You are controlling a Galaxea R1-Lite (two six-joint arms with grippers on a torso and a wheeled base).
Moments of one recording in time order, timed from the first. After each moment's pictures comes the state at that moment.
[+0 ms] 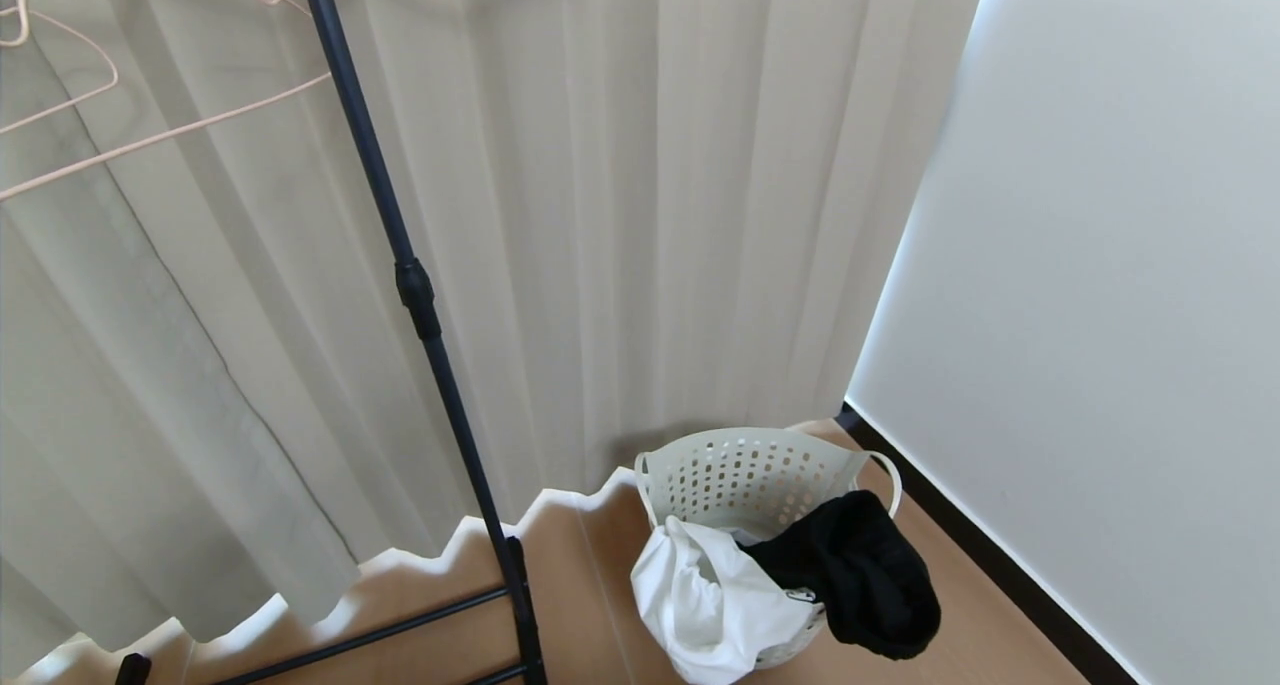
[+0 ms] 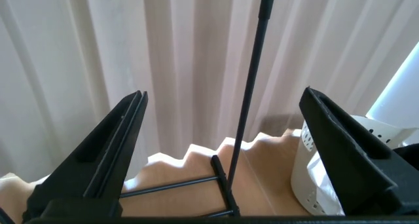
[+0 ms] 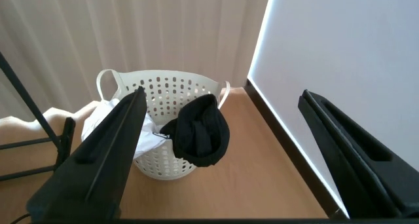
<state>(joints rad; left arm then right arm) 0.00 0.00 0.00 -0.11 0.11 -0.05 0.00 0.00 -0.01 0.02 0.04 -0.02</state>
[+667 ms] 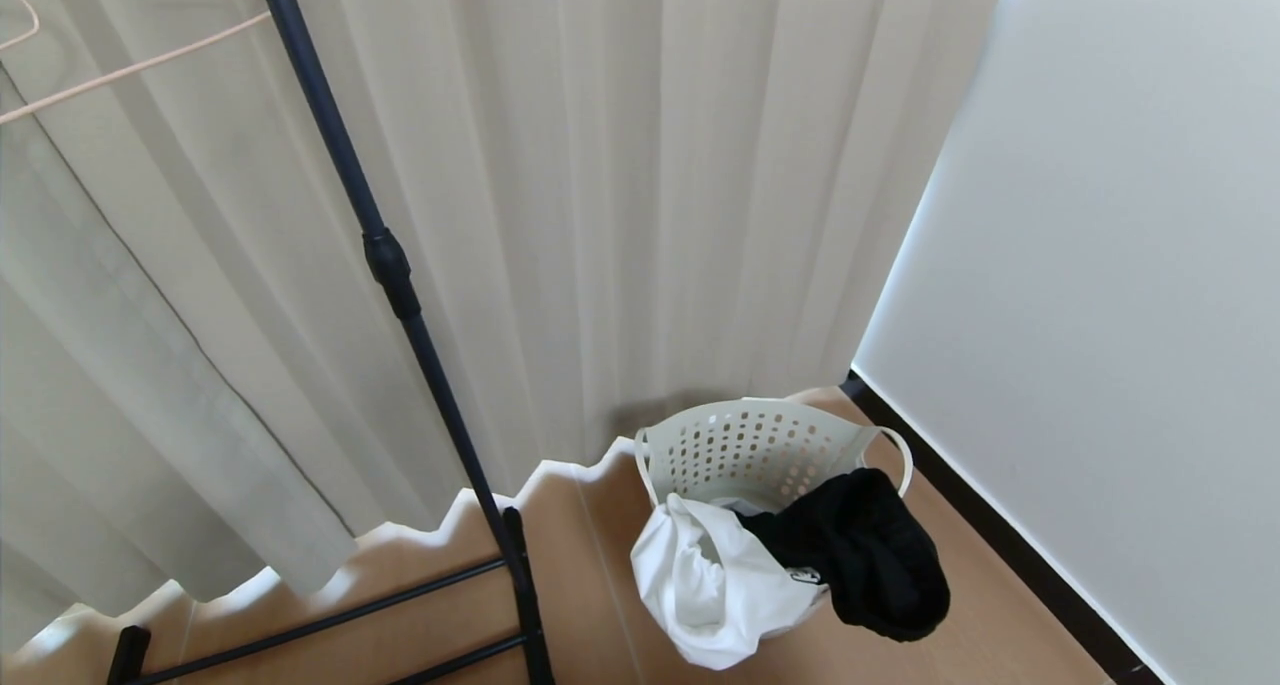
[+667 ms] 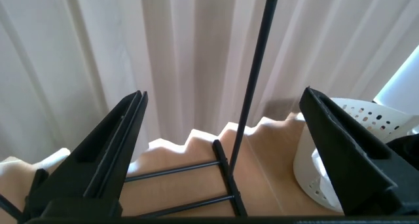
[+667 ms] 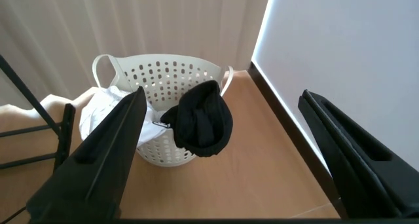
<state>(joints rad) 0.00 0.00 0.00 -0.11 0.11 -0.05 0.00 0.00 -0.01 0.02 0.03 -0.02</state>
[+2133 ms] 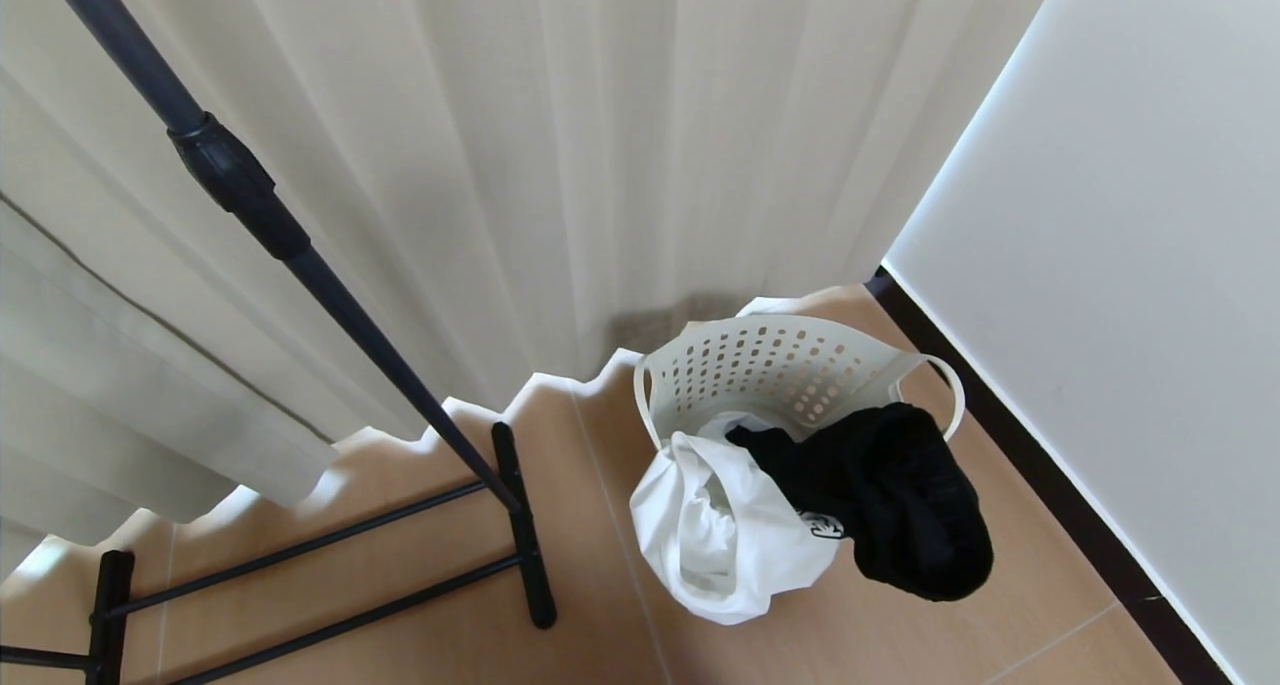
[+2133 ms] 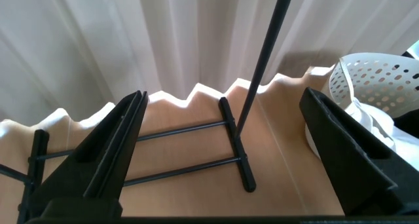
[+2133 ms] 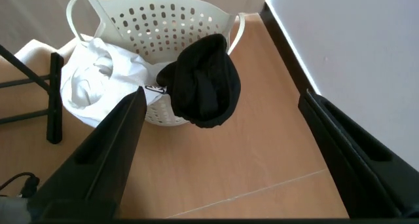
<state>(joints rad) 0.00 0.00 0.00 -0.11 0.12 -0.06 0.00 0.01 -0.01 0.03 0.04 -0.03</state>
